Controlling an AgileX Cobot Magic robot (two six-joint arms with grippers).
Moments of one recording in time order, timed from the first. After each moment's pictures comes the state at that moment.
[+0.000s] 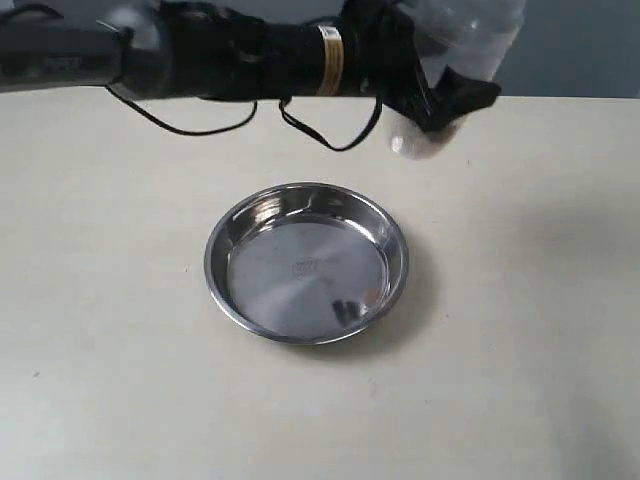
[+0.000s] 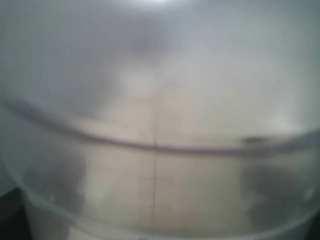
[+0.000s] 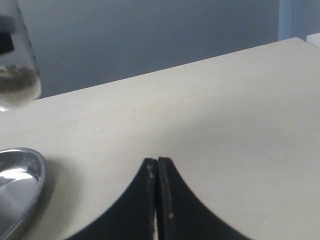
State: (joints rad) left arm -0.44 2.07 -1.58 1.30 -0.65 -1.07; right arm -0.07 0.00 0.00 0.20 0.32 0.06
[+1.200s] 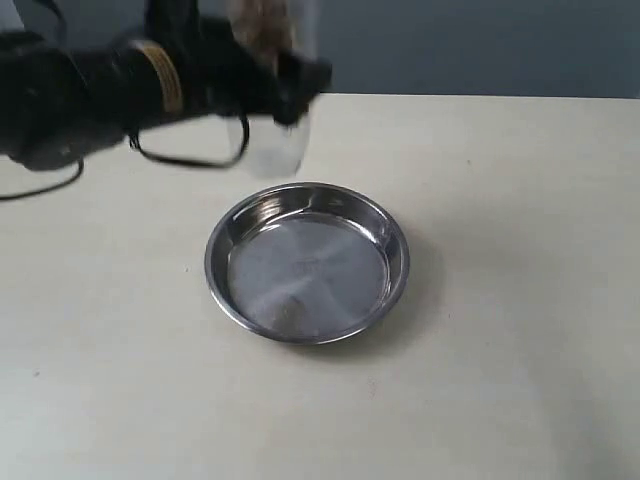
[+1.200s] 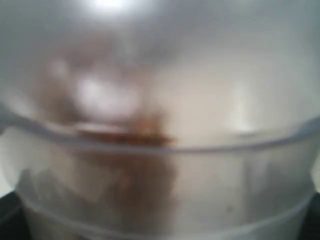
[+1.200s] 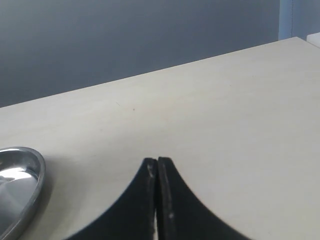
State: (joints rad) left arm -0.34 1.64 -0.97 0.67 -0.39 -0.69; right arm -0.07 0.00 0.00 0.19 0.32 0.06
